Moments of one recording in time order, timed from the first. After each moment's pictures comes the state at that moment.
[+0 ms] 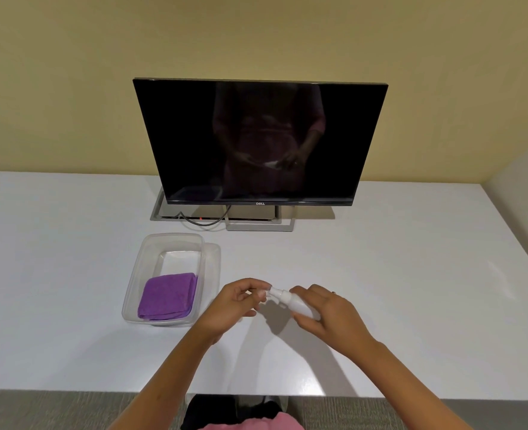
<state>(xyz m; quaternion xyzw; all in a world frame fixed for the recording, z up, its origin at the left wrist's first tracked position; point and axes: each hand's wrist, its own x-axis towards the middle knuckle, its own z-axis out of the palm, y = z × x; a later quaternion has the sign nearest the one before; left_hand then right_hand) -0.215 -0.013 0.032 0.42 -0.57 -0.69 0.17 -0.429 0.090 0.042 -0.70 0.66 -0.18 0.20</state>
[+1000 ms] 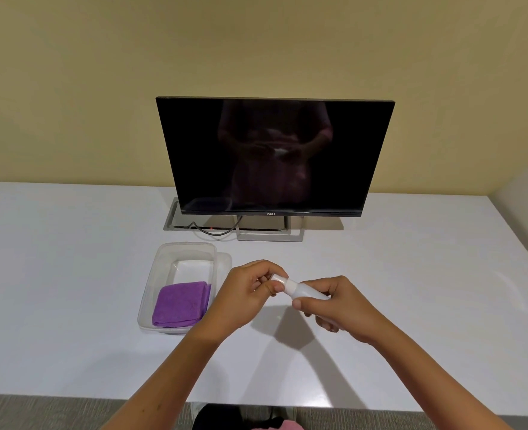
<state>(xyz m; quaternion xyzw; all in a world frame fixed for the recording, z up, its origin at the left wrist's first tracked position) -0.220 -0.016 0.108 0.36 -0.72 -0.52 0.28 -0.410 0.064 0.114 -0.47 0.59 -0.35 0.55</state>
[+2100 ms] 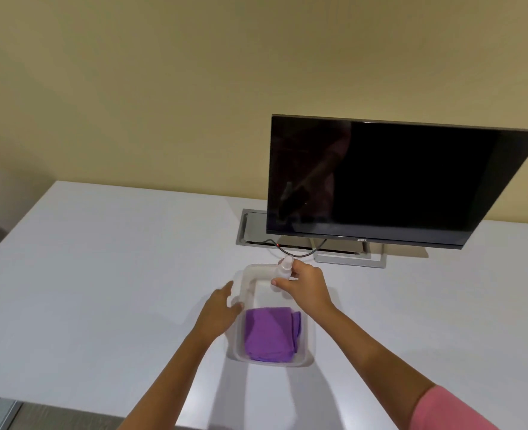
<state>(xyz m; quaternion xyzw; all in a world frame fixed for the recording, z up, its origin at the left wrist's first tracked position) -0.005 -0.153 0.023 0.63 -0.60 -0.48 0.08 -0.207 -0.137 0.033 -0.49 0.71 -0.34 0.36</state>
